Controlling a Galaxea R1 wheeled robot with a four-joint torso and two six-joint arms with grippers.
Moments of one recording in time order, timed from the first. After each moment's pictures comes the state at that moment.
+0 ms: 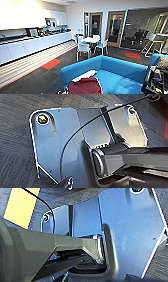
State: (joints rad) left arm 1.49 3.02 -2.82 1.59 -0.16 -1.45; right arm -1.65 3.08 -2.72 -0.32 0.24 0.37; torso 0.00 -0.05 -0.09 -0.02
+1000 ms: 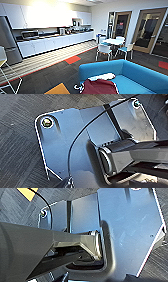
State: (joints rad) left arm 1.49 3.03 -2.82 1.59 -0.09 -1.36; right arm -1.65 3.08 -2.72 -0.32 0.19 0.36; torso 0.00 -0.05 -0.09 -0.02
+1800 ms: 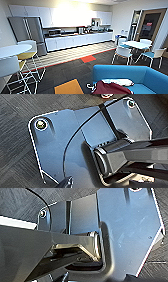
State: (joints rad) left arm 1.49 3.05 -2.82 1.59 -0.08 -1.33; right arm -1.64 3.09 -2.73 -0.32 0.18 0.36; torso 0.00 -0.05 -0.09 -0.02
